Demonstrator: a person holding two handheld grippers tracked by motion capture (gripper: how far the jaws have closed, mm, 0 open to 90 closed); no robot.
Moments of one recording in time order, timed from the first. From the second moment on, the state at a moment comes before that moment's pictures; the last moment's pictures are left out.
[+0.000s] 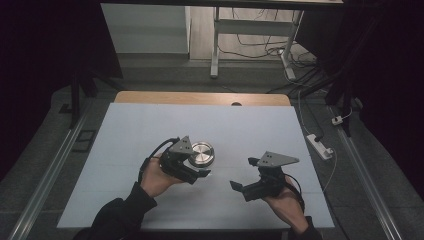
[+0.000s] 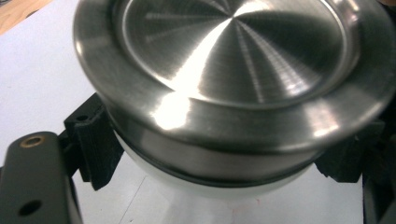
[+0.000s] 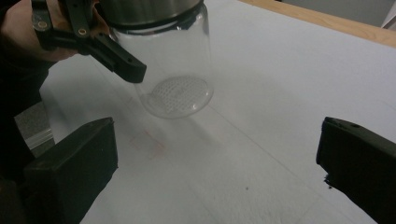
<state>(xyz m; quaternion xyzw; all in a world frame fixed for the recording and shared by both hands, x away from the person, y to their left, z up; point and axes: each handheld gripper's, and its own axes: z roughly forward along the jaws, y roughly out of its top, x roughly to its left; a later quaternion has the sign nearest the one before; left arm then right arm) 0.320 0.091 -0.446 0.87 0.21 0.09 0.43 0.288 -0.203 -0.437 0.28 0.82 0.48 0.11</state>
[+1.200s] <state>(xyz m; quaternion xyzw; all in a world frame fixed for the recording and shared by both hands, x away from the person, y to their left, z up) 0.319 0.084 -0.451 0.88 0.20 0.08 0.42 0.318 -0.123 -0.406 0.23 0.85 0.47 0.11</state>
